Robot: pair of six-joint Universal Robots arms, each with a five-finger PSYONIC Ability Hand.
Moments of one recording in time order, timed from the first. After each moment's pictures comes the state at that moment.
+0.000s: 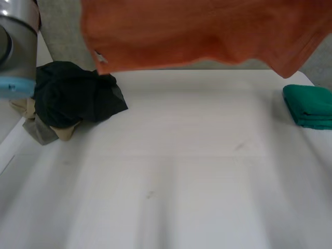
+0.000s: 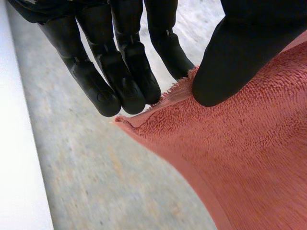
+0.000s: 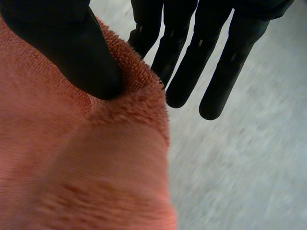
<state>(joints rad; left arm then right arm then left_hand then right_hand) 4.41 -1.93 -1.01 3.55 -1.60 3.27 1.71 -1.22 1.03 -0.40 1.60 2.89 1.16 1.20 1.19 1.20 0.98 1.12 1.18 1.19 1.20 0.97</state>
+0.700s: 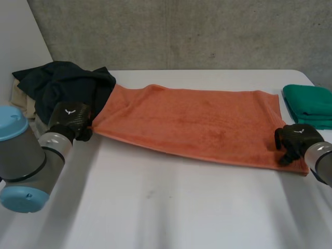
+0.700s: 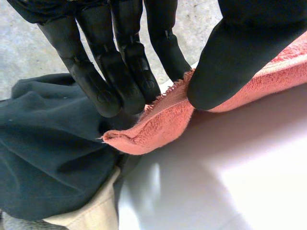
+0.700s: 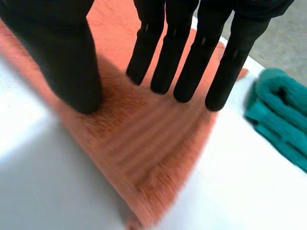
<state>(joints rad) 4.47 -1.95 -1.74 3.55 -1.52 3.43 1.59 -1.07 1.63 -0.09 1.36 2.66 1.16 1.20 1.19 1.20 0.98 0.81 0.81 0.81 0.81 0.63</state>
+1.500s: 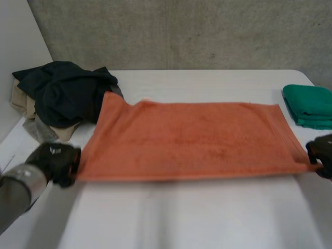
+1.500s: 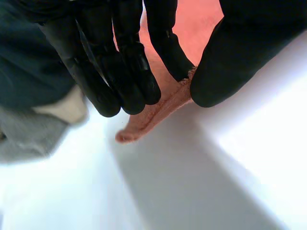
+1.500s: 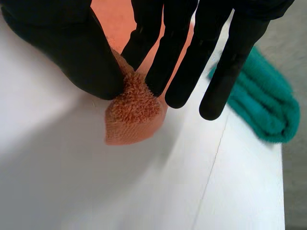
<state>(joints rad) 4.55 -1.67 -1.92 3.05 -1.49 3.59 1.37 -1.34 1.80 0.13 1.26 2.37 1.16 1.20 1.19 1.20 0.98 1.10 1.18 1.19 1.19 0.98</state>
